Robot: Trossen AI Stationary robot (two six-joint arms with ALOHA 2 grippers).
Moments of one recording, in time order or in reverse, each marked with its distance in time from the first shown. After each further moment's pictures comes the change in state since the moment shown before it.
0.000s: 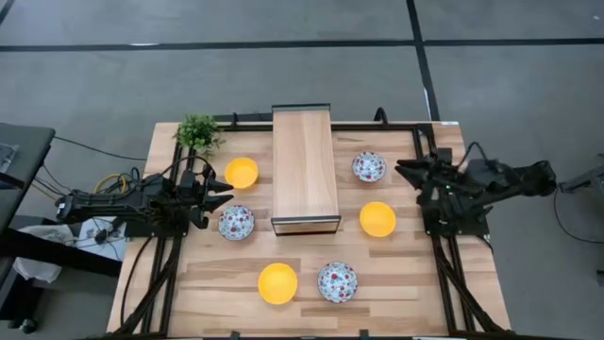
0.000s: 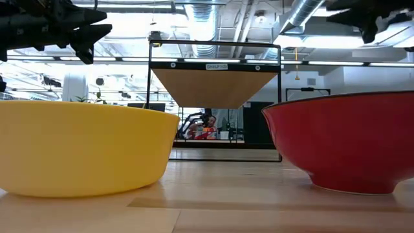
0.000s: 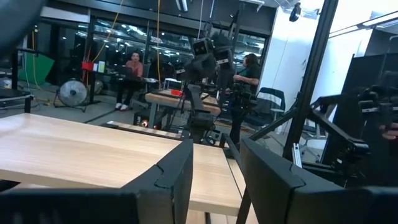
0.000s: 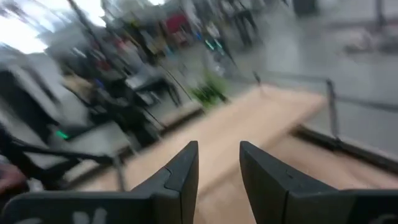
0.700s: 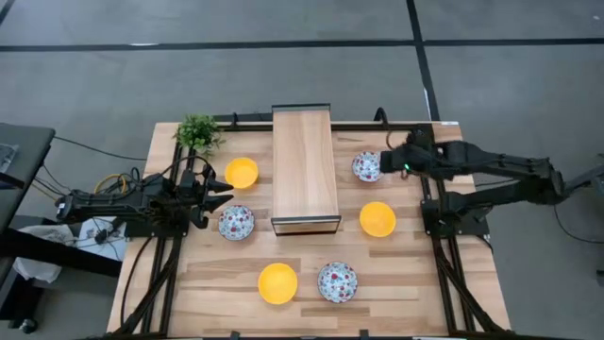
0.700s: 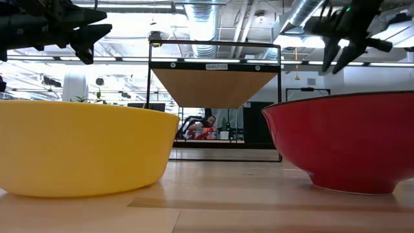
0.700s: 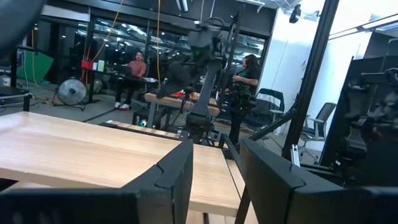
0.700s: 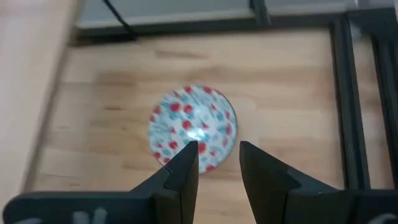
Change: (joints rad) left arm 0.000 0.000 0.000 0.001 0.000 -0.019; right arm -0.458 0.648 0.378 -0.719 -0.130 0.730
